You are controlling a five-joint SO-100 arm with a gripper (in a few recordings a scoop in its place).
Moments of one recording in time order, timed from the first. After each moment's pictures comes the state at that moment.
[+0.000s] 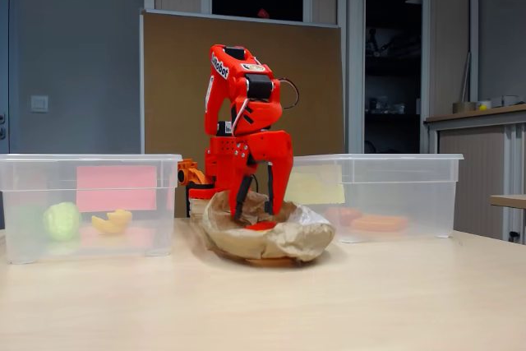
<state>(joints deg) -10.2 83.1 114.2 47.7 126.8</state>
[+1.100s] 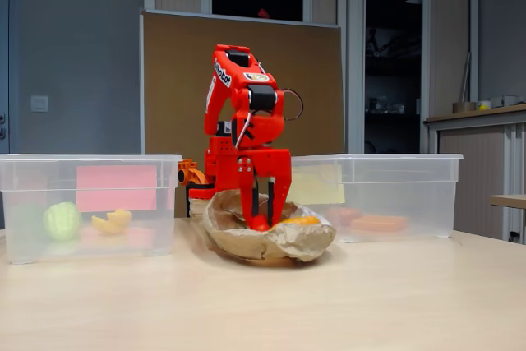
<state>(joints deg) -8.4 72.6 100.5 54.4 101.5</state>
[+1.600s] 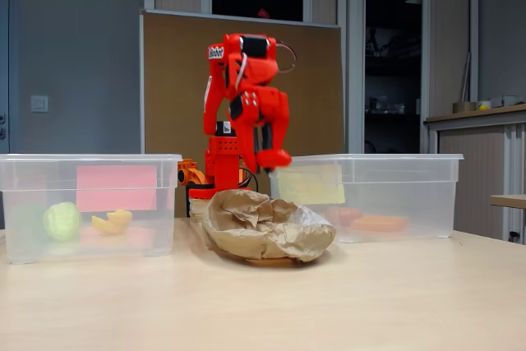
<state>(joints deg) -3.4 91.5 94.6 67.2 69.8</state>
